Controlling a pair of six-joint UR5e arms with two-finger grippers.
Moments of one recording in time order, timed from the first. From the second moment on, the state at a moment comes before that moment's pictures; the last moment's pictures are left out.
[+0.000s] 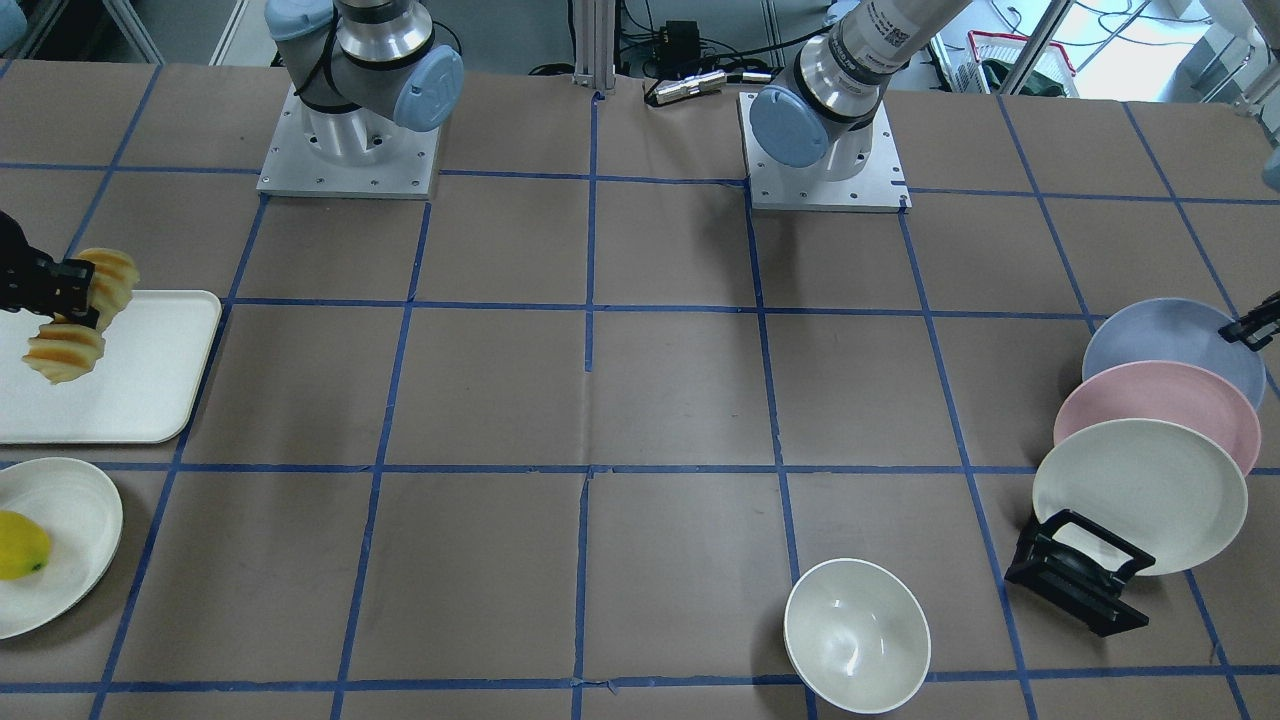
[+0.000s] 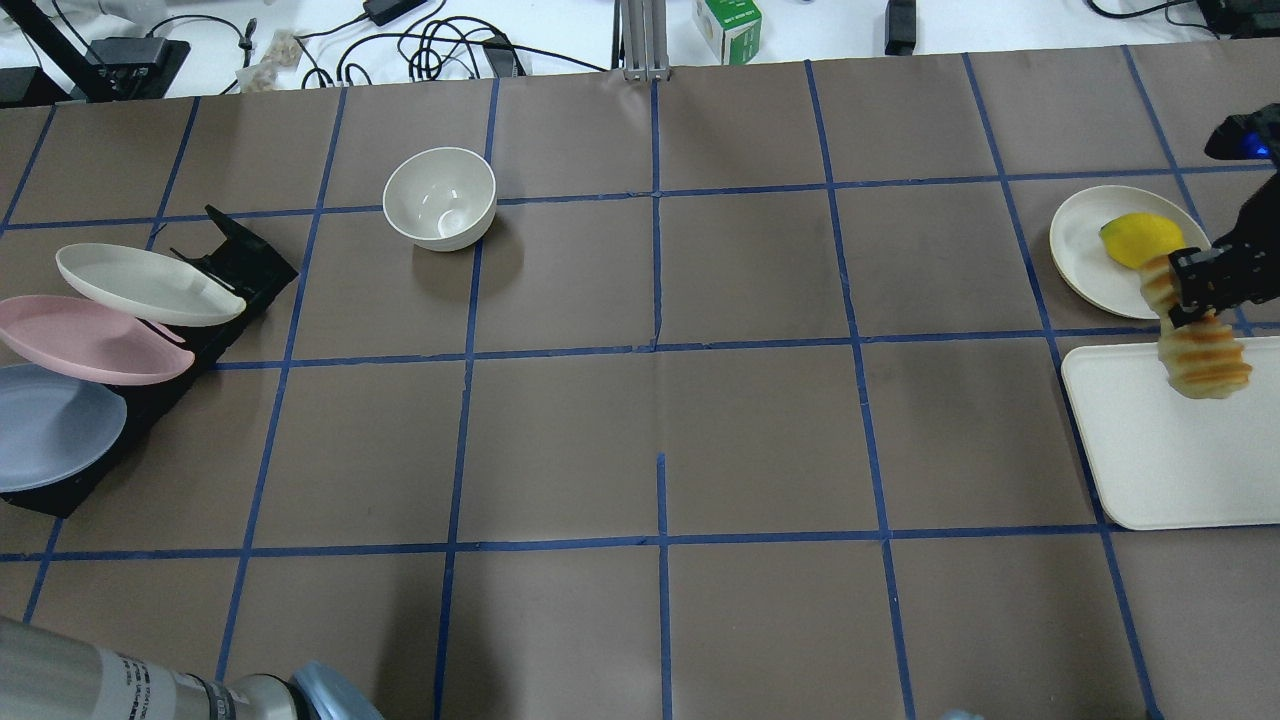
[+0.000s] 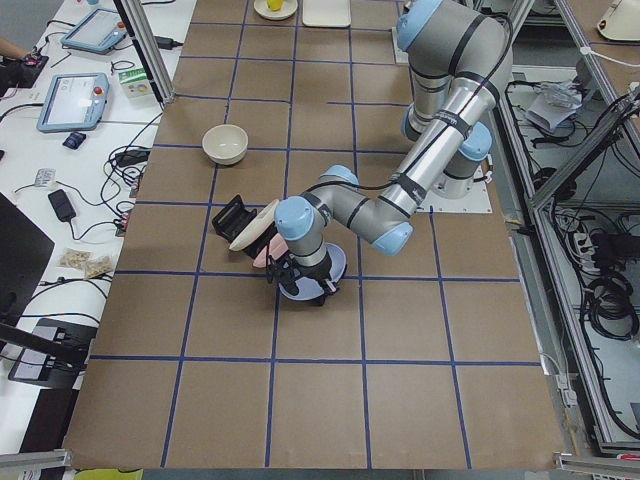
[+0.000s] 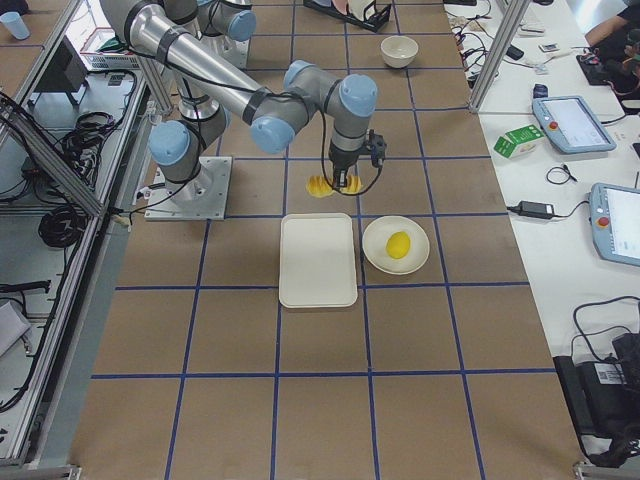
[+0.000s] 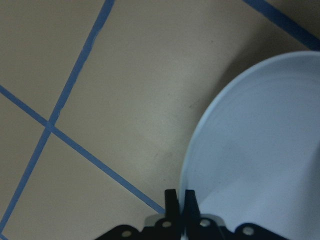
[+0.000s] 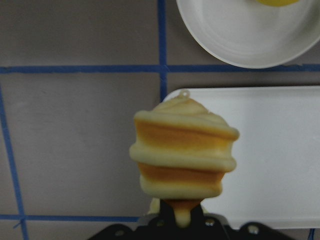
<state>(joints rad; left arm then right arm) -0.68 -1.95 -1.66 -1.15 1.86 0.27 1.09 -1.51 1.77 -1.73 -1.57 -0.48</state>
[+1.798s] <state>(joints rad) -1.38 -1.70 -1.79 -1.46 1.37 0.02 1.27 -1.51 1.69 -1.60 -1.52 -0.28</state>
